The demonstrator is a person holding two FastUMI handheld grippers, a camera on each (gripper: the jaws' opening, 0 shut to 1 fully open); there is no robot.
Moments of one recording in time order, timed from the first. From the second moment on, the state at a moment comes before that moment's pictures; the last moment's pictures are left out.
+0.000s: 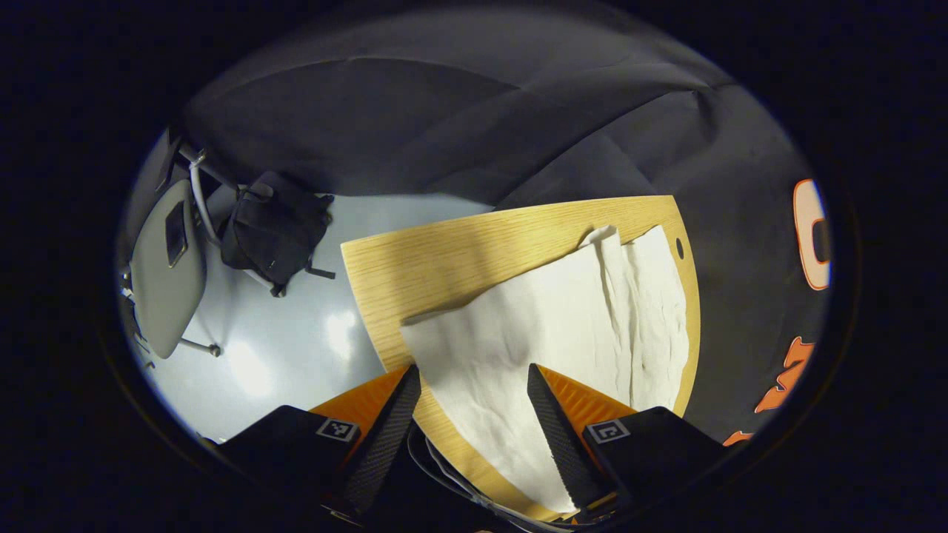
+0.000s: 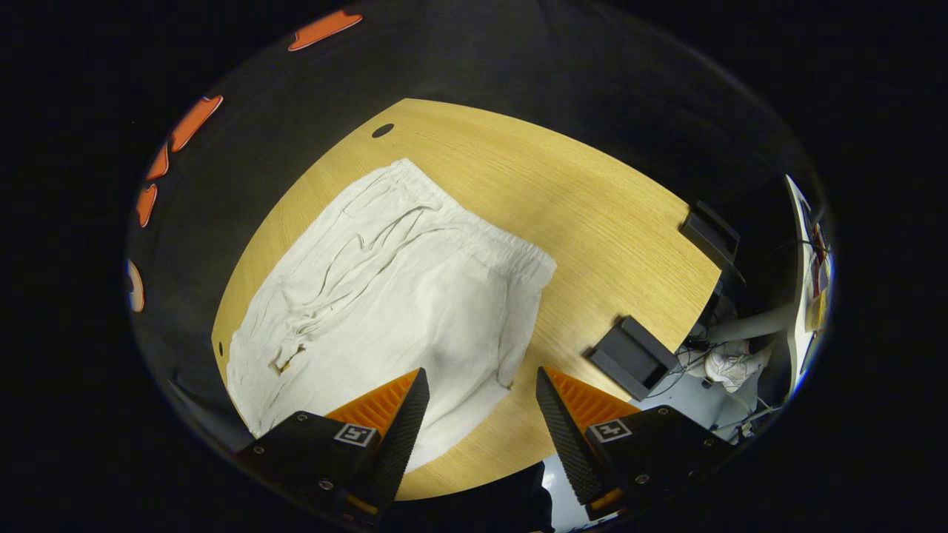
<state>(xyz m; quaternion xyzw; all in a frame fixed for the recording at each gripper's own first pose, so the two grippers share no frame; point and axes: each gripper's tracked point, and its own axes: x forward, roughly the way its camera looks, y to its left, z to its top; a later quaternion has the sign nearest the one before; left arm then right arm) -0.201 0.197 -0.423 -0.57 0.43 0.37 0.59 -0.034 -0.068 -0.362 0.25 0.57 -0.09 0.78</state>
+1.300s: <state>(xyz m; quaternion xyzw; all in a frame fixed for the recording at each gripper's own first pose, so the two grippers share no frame) -0.102 0.228 -0.393 -0.55 0.33 0.29 0.71 0.013 -0.077 -0.405 0.45 0.53 -0.11 0.71</state>
